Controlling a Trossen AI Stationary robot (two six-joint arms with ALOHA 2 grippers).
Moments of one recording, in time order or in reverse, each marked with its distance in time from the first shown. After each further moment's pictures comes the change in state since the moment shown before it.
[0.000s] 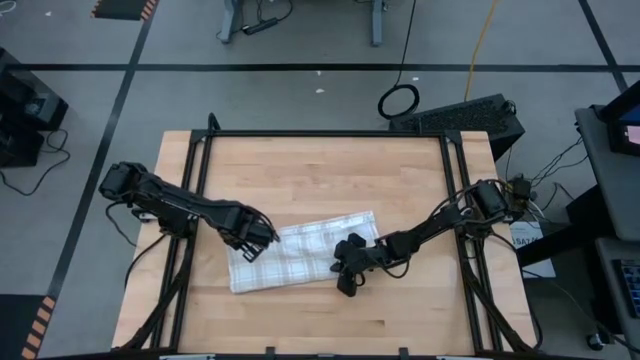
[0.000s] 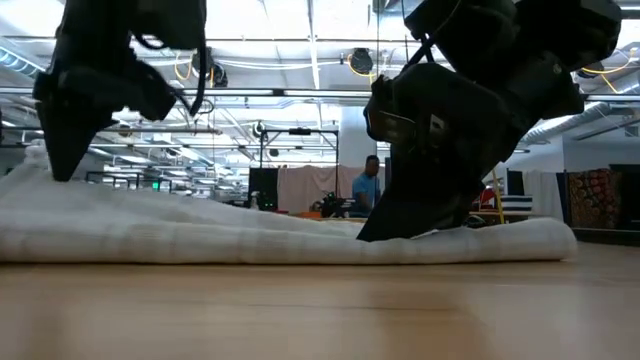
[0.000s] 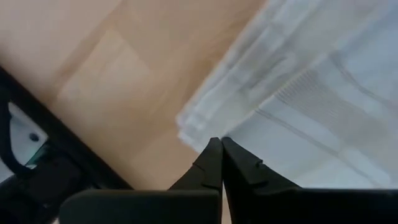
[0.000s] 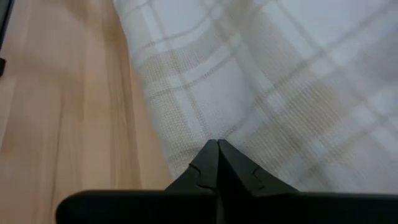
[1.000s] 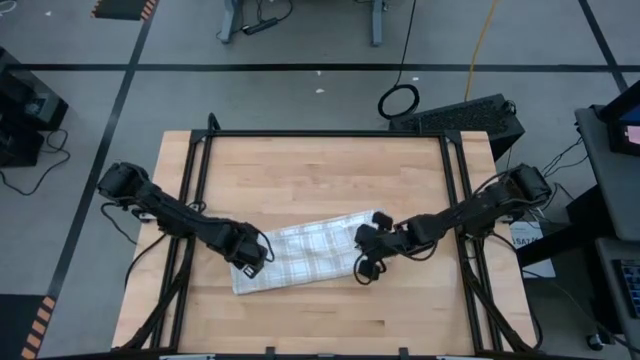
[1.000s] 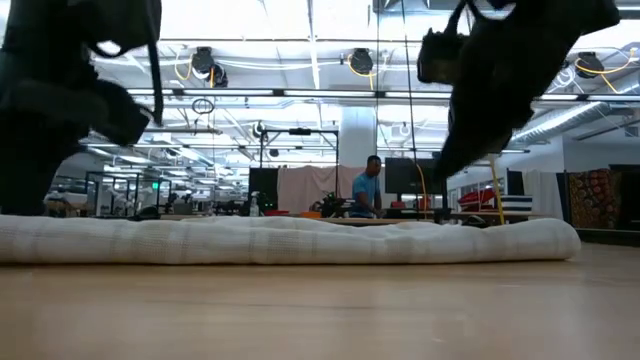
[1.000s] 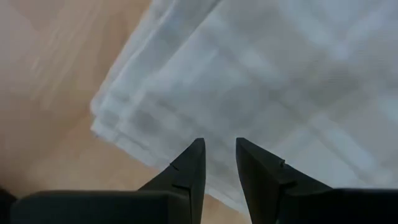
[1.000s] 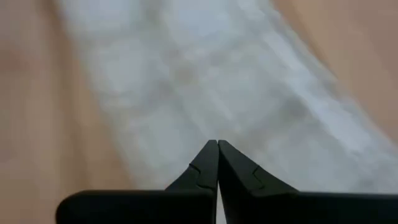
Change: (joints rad) left arm -0.164 -0.008 -0.174 0.341 0.049 -0.188; right arm -0.012 -0.365 -0.002 -0.592 0.133 -0.081
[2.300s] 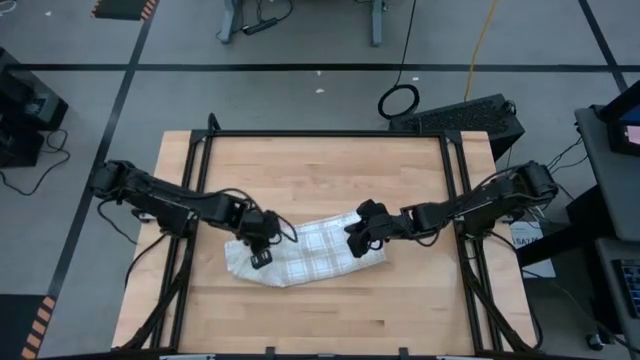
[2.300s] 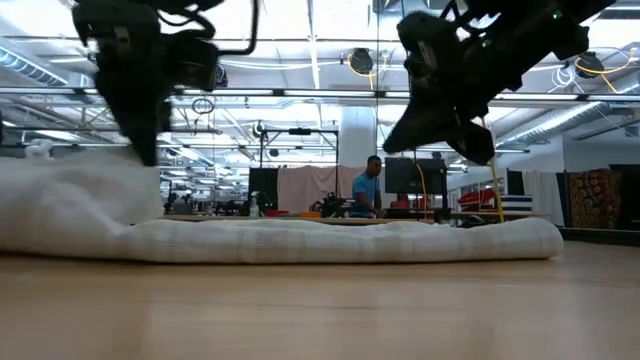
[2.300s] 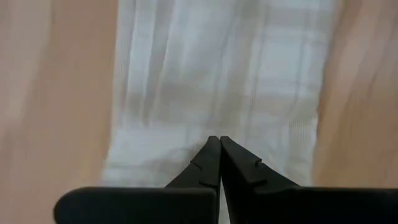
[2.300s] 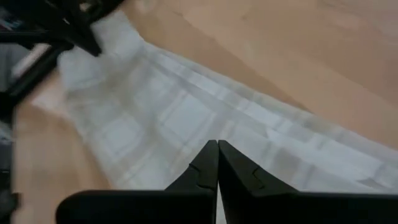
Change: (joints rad) left arm 0.225 -0.101 0.092 0.199 0.018 0.758; right arm -0.126 -0.070 -0.111 0.345 0.031 0.298
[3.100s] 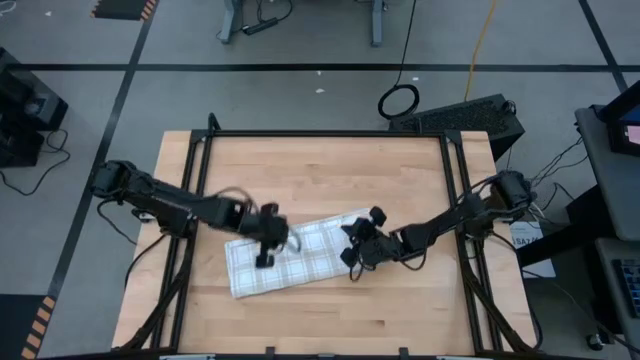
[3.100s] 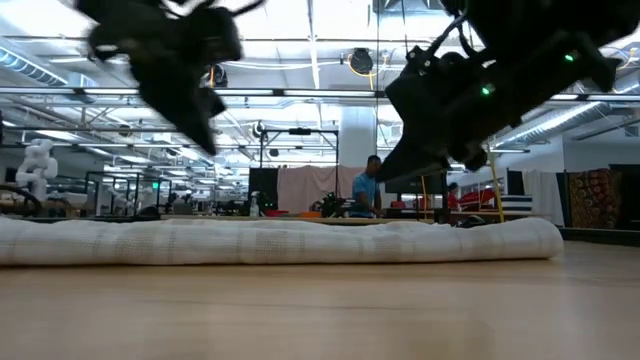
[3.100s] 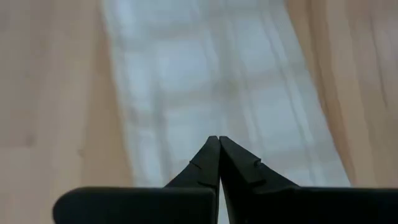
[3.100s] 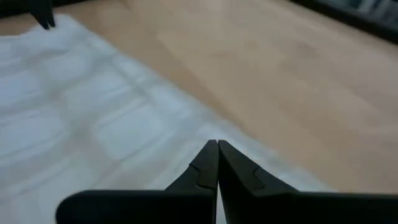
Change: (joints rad) left arm -0.045 0.001 -0.051 0.260 -0.143 0.373; right arm 0.141 0.249 0.000 0.218 0.442 -0.275
